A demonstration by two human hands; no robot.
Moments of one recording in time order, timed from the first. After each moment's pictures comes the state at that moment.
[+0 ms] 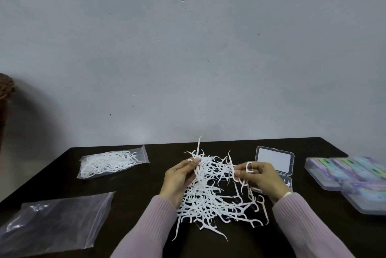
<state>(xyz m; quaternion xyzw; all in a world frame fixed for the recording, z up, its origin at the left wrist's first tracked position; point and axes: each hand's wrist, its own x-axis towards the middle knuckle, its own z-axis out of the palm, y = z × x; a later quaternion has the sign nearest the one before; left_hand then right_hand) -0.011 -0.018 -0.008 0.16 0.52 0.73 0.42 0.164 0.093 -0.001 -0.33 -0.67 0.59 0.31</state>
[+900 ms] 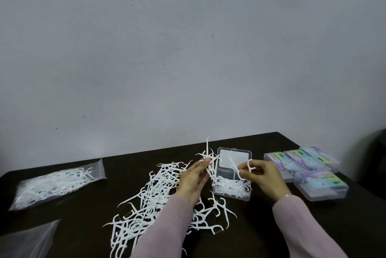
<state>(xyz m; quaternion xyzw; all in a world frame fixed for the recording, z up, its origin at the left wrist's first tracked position) 0.071 0.073 -0.012 0.15 0.45 0.70 0.53 0.241 0.139 -0.009 -0.42 -0.71 0.44 0.36</state>
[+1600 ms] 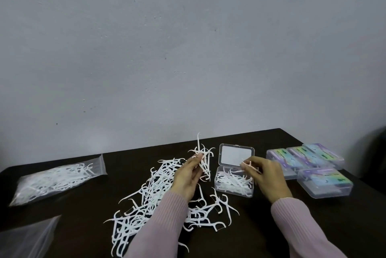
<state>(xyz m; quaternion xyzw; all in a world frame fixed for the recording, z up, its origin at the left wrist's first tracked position) 0.054 0.074 -0.017 0.11 0.44 0.73 0.52 0.232 0.142 -0.024 -0.45 -0.77 0.23 0.39</state>
